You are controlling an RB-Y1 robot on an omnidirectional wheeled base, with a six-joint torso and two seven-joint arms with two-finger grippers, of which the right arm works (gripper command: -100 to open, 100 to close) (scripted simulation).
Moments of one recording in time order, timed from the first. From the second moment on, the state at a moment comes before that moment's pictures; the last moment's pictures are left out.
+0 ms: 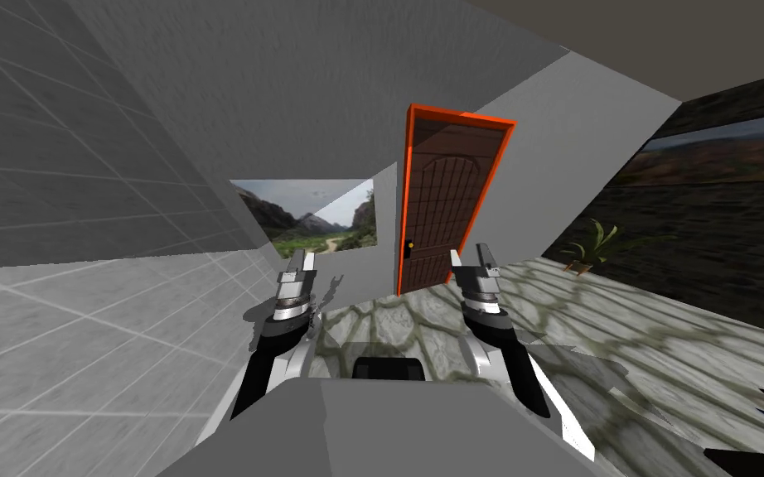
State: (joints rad) arm 0.45 -0.09 0.00 -2.27 -0.02 -0.56 -0.13
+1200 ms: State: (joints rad) arm 0.41 -0.18 0.06 -2.03 -0.33 -0.52 -0.42
